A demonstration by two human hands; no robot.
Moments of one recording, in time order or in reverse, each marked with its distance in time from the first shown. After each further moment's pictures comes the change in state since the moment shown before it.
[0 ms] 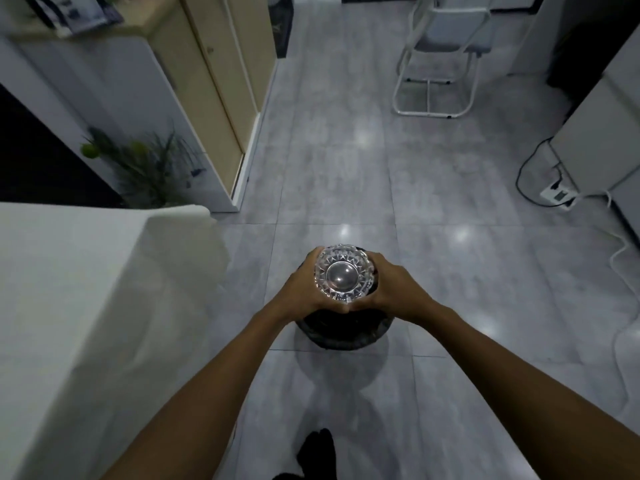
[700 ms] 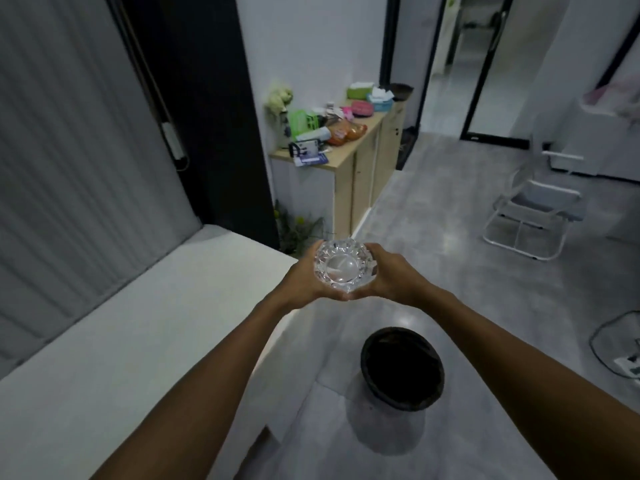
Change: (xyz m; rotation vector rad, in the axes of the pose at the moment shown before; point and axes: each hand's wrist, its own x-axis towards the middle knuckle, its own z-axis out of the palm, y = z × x) left_hand -0.326 0.255 -0.223 -0.150 0.483 0.058; right_hand -0.093 -0.436 -0.096 -0.216 -0.182 -0.364
